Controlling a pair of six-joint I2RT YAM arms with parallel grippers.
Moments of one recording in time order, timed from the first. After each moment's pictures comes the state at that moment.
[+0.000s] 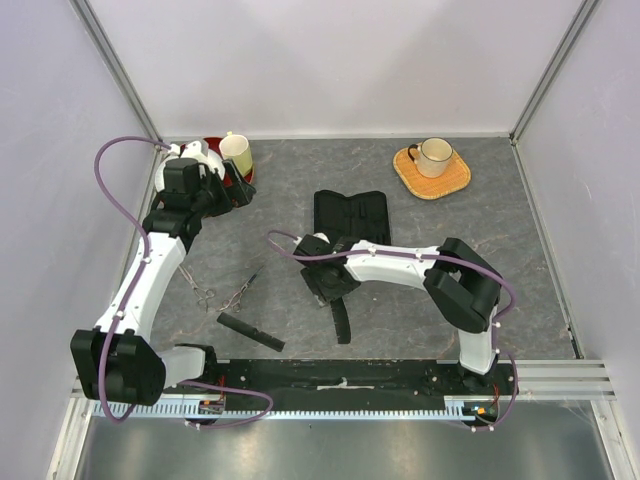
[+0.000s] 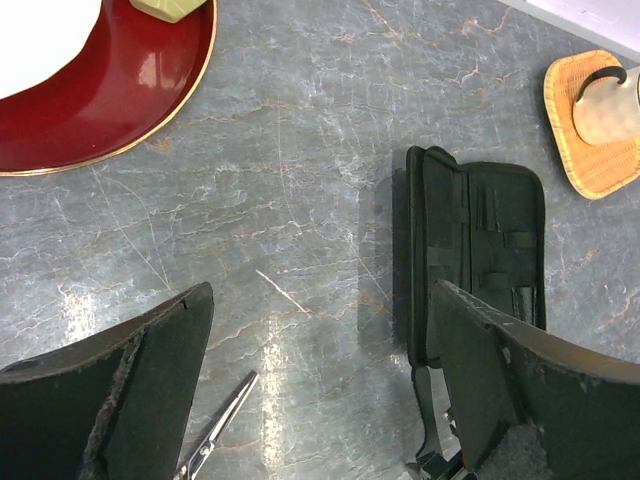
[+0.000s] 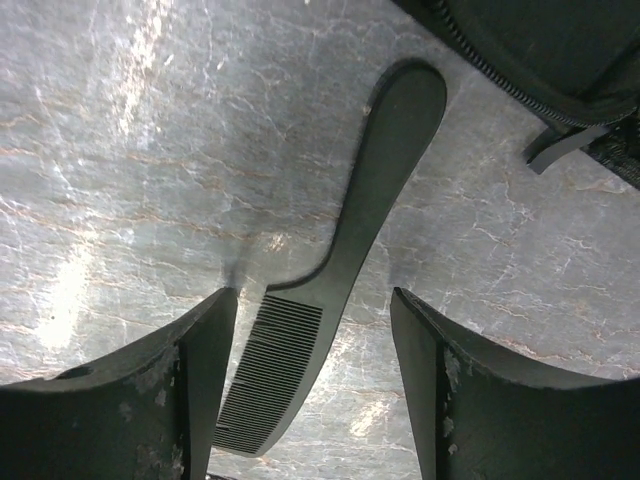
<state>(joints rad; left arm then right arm) -0.10 1.23 1.07 -0.37 0.13 -0.41 1.01 1.91 1.30 -0.69 0.18 0.46</state>
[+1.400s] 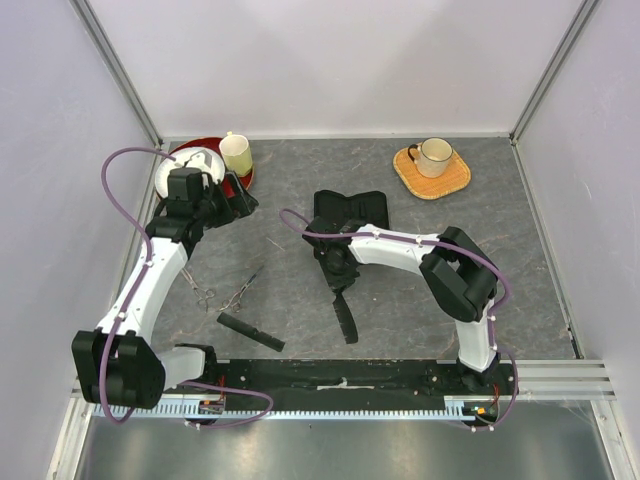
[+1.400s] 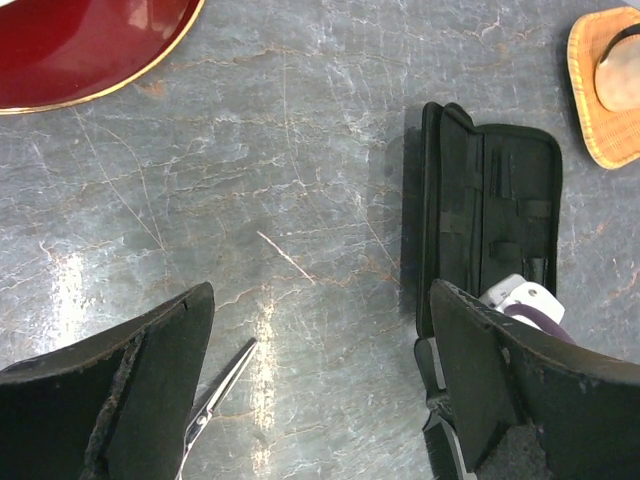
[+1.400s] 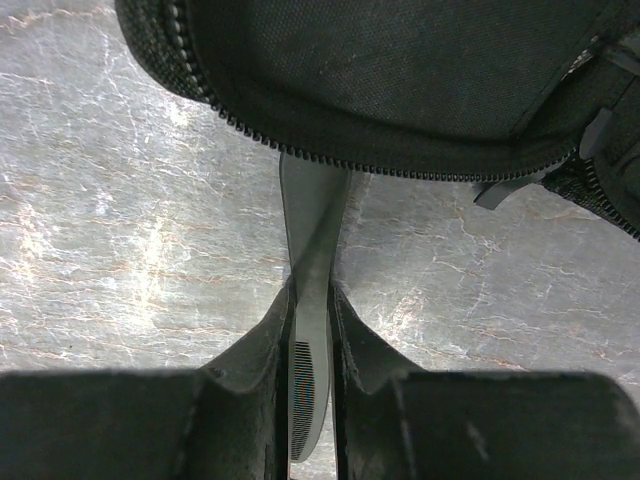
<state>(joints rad) -0.10 1.21 1.00 -0.39 0.15 -0.43 0.90 1.98 1.37 -0.74 0.05 0.52</state>
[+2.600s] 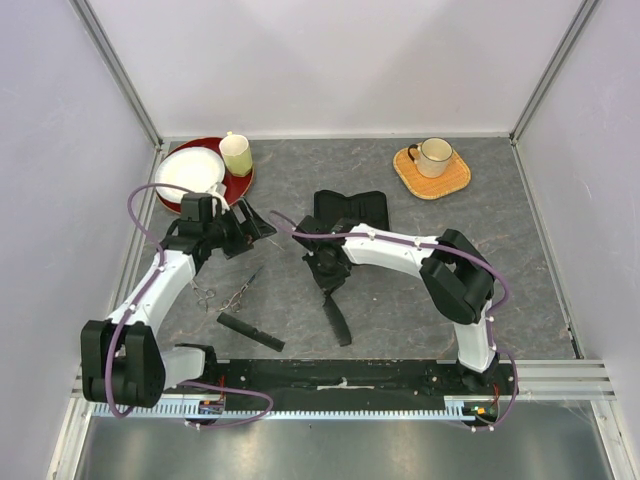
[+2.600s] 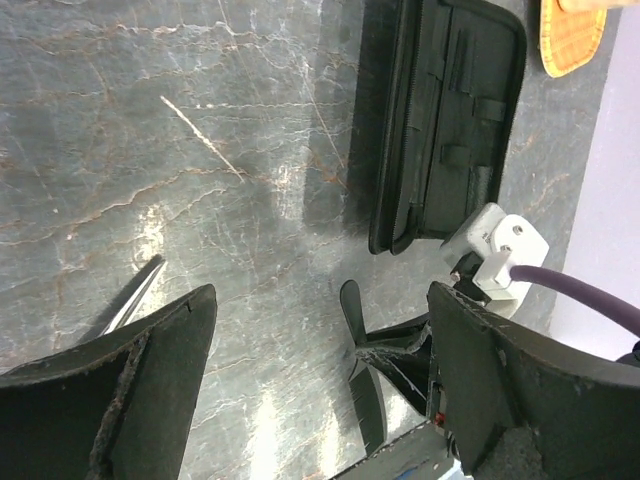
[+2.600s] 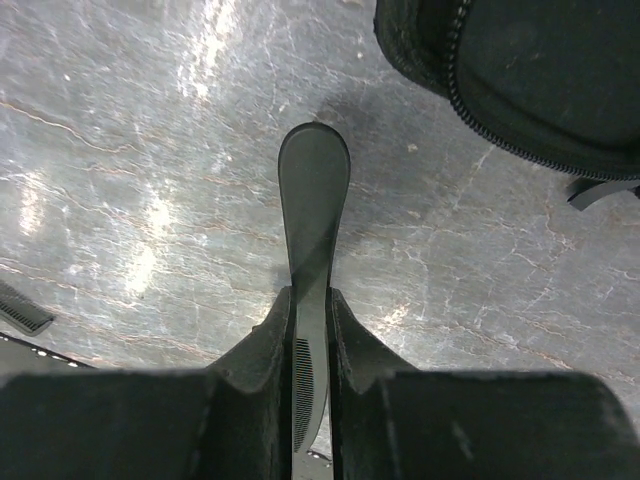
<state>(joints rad) -0.10 1.21 0.78 -0.30 0.40 -0.62 0.94 1.98 1.44 -0.78 -0.01 0.47</state>
